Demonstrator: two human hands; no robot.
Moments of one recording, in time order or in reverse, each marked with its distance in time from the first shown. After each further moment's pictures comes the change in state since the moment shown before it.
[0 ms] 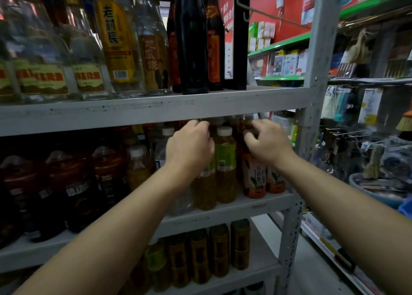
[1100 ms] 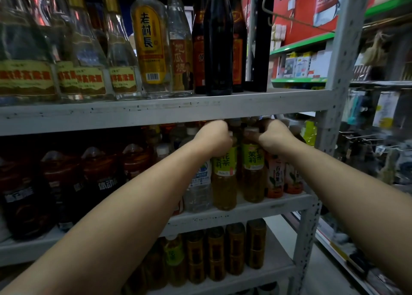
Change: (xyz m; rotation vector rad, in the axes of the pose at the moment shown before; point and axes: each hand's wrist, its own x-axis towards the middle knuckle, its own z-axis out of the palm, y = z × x) left_hand 0.036 -0.016 0.000 -0.159 -0.425 -0.168; right_hand 0.025 -0.025 0.022 0.405 -0.301 0.407
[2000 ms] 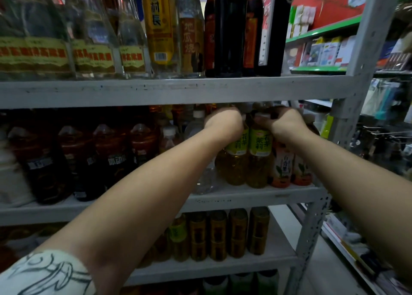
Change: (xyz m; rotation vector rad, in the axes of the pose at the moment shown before) left_hand 0.001 0.021 0.009 0.178 0.002 -0.130; right_hand -0.005 0.005 -0.001 0.214 0.027 -0.050
